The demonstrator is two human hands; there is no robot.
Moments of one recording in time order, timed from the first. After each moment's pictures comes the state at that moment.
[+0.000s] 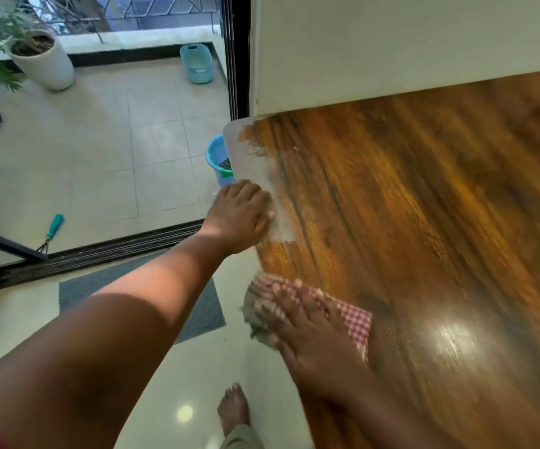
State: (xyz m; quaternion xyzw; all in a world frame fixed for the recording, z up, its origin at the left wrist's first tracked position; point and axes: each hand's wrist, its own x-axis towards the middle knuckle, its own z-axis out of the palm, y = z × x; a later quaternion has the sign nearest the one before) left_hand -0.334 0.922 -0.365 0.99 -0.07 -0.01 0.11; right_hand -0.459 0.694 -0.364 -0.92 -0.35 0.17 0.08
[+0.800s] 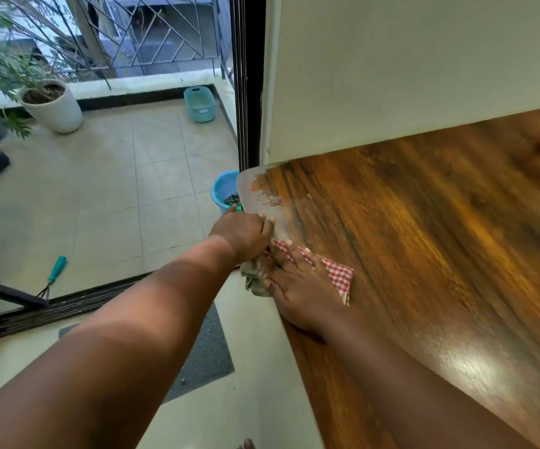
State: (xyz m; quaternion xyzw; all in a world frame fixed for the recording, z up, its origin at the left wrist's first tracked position) left_hand -0.271 0.957 -0.333 0.98 -0.01 -0.10 0.14; right_hand -0.317 0.788 -0.372 -0.93 -0.34 0.09 0.06
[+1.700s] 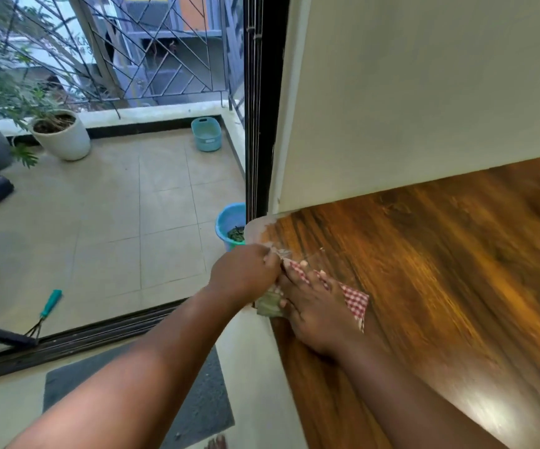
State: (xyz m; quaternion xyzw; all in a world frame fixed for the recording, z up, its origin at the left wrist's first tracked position) left_hand -0.235 0.976 -0.330 0.97 0.09 -0.03 0.24; right_hand -0.240 0.803 -0.366 -0.94 -0.32 0.12 0.08
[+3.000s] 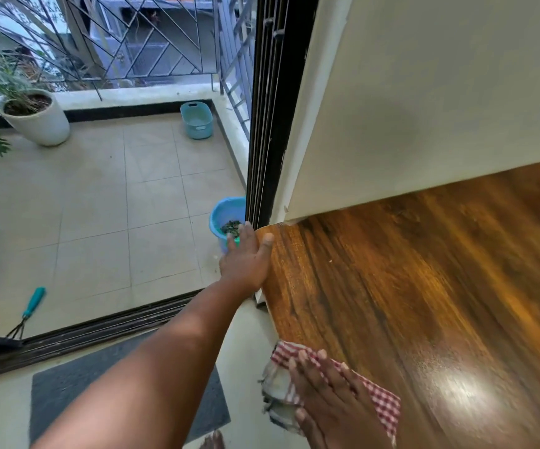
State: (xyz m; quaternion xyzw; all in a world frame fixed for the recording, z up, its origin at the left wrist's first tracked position) left_hand -0.181 1.002 -0.390 0.88 0.18 -0.11 0.42; right_hand -0.341 0.777 -0.360 -0.94 -0.30 0.12 0.06
